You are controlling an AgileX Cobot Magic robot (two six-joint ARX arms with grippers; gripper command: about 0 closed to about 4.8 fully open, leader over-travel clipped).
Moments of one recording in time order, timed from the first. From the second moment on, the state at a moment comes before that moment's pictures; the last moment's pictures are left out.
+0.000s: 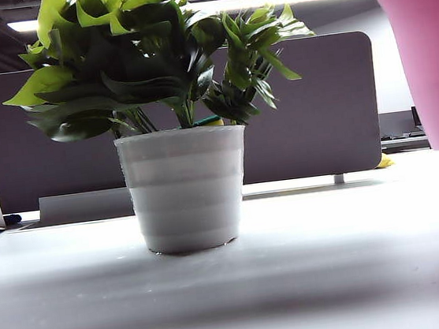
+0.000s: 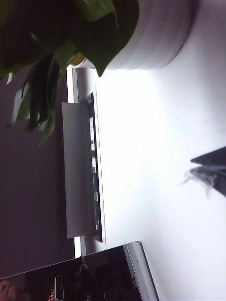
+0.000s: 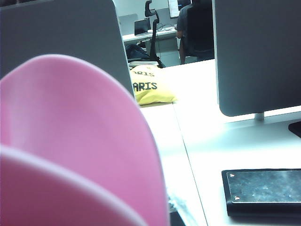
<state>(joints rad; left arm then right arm) -0.21 0.00 0.01 -0.02 -0.06 0.02 -0.46 1.41 0.50 1.01 -0.47 0.22</state>
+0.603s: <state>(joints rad) -0.21 0.00 0.01 -0.02 -0.06 0.02 -0.39 1.74 0.50 1.32 -0.40 0.18</state>
